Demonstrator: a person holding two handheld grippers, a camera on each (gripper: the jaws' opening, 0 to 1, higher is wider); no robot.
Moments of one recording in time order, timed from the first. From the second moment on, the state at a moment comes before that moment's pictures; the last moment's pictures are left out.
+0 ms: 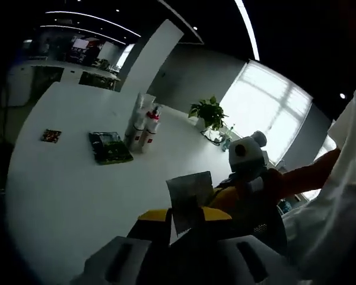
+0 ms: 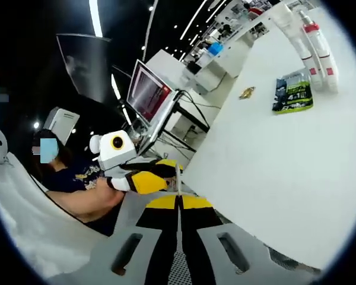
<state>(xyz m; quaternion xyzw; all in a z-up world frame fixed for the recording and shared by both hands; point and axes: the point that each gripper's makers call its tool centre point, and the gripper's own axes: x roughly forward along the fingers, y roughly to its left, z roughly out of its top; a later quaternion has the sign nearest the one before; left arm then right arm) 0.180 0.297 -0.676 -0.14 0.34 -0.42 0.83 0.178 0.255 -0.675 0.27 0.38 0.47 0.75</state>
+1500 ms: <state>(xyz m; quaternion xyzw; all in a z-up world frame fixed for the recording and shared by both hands) 0.201 0.372 -0.762 0.13 0.45 -0.25 0.85 0.418 0.332 -0.569 0.19 0.23 0.50 0.81</state>
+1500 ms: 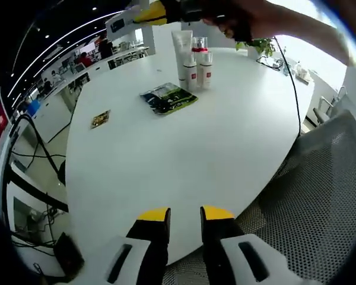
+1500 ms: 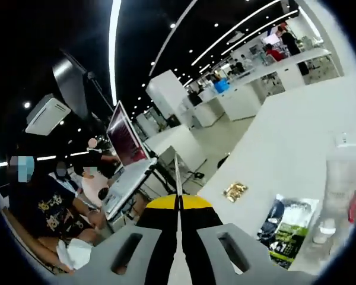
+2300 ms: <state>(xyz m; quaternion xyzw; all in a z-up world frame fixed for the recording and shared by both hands) 0.199 0.378 -0.769 0.12 0.46 -0.23 0.85 0.466 0.378 -0.718 0.23 0.46 0.41 0.76</state>
